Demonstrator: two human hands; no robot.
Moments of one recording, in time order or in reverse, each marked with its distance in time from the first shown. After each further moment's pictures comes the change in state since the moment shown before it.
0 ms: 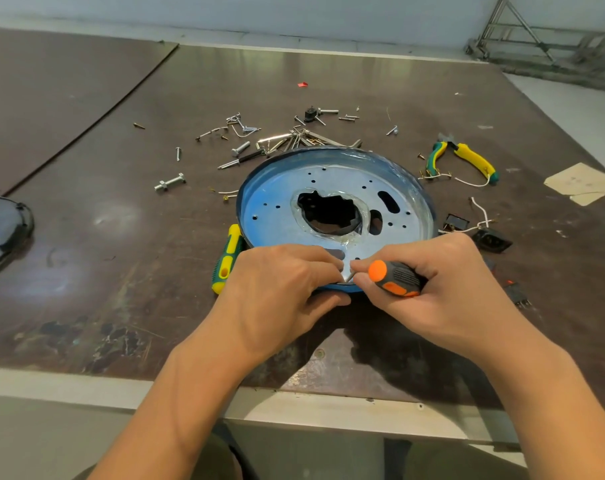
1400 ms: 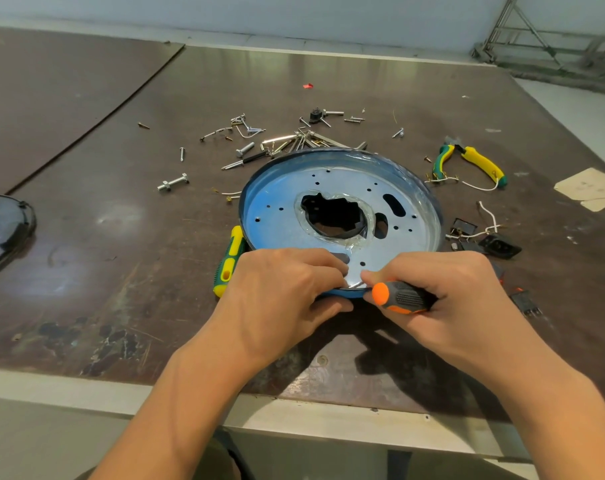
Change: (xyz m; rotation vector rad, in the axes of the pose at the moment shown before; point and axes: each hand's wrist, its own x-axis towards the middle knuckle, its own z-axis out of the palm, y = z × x) left_hand 0.000 -0.005 0.005 0.031 0.056 0.035; right_hand -0.008 0.000 0.001 -0.105 -0.009 -0.006
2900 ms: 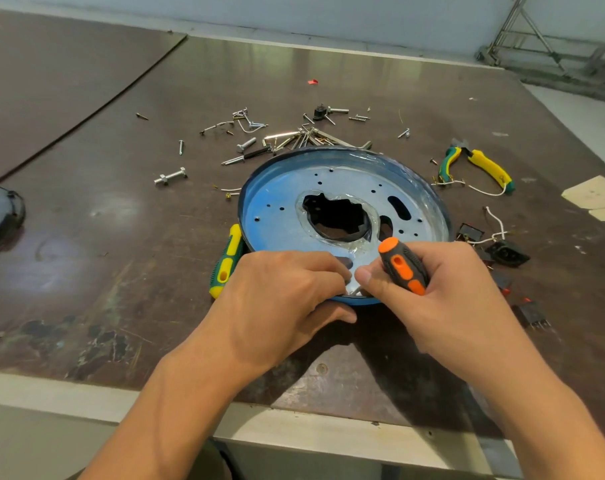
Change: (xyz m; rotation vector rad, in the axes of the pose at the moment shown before) left_hand -0.001 -0.002 -0.001 -0.060 -0.014 0.035; right_hand 0.018 -0.027 0.006 0.228 0.032 0.501
